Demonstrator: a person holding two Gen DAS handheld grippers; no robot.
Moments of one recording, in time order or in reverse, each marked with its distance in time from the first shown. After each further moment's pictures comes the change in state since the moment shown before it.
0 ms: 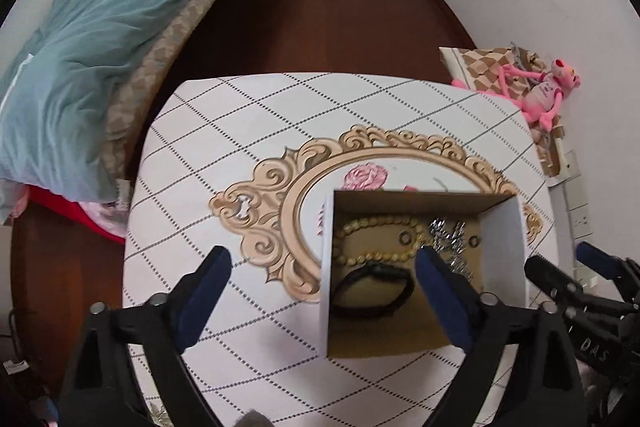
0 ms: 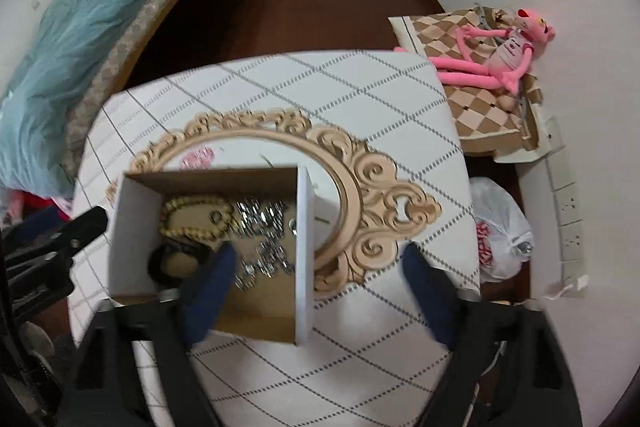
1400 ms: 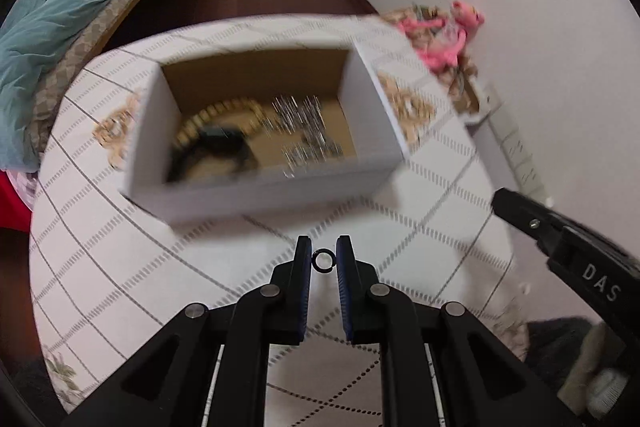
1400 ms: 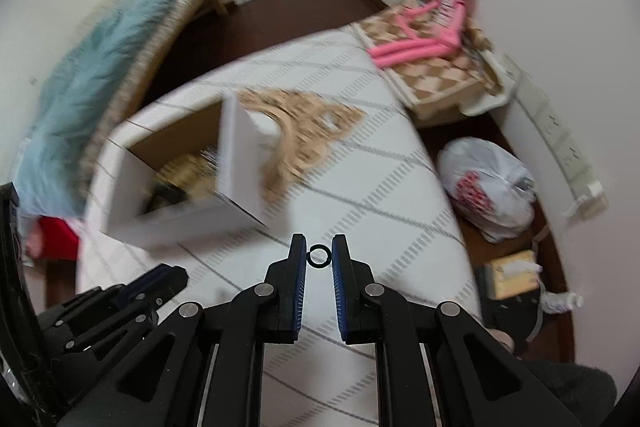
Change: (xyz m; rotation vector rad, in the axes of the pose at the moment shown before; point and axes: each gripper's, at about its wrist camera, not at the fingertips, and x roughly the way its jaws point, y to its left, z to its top) left arm -0.008 -0.079 -0.107 0.131 -0.042 -0.244; right arm -0.033 -0.064 -0.119 0.223 -0.195 0.123
